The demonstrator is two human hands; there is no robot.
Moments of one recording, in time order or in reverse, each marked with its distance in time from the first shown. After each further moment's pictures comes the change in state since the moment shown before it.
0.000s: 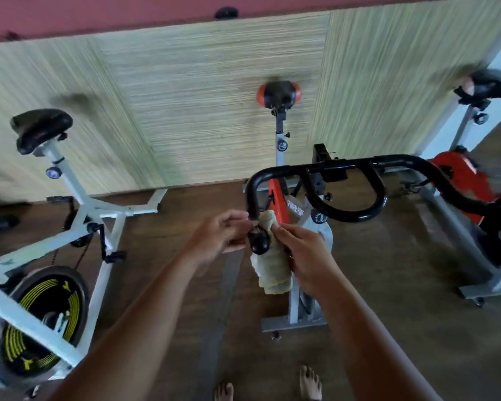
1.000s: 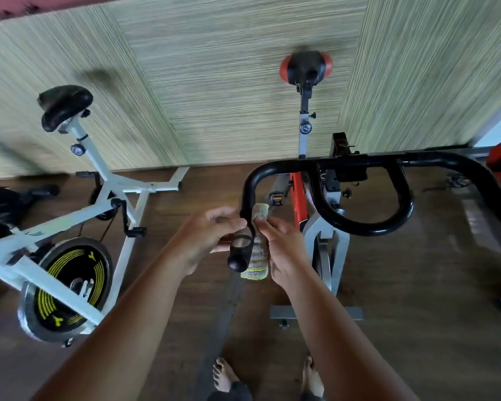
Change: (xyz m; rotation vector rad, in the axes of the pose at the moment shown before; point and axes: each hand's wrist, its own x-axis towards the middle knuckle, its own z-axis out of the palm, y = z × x) left_hand 0.021 0.015 0.018 -0.002 0.192 -0.188; right_hand 0.075 0.022 0.001 0.146 0.069 0.241
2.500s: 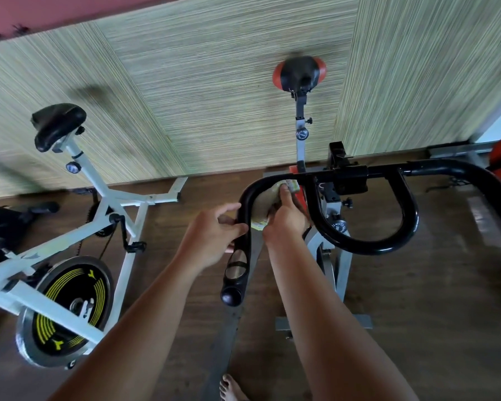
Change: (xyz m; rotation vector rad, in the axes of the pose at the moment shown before) left_hand 0.038 0.019 0.013 0.326 0.119 0.196; right_hand 0.085 -0.046 0.034 0.601 0.437 -0.061
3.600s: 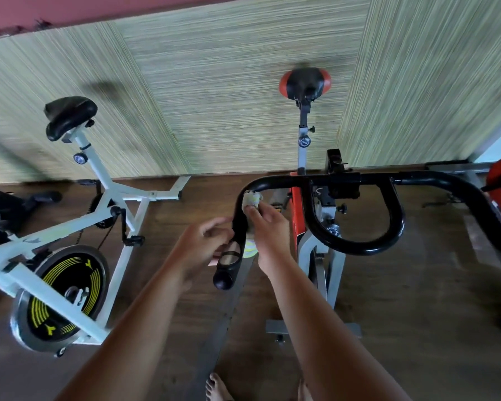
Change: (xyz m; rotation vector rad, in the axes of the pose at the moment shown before) left_hand -0.030 -0.024 0.003 -0.296 -0.001 -0.101; right_hand -0.036 0.004 -0.042 -0.678 -0.518 -0.231
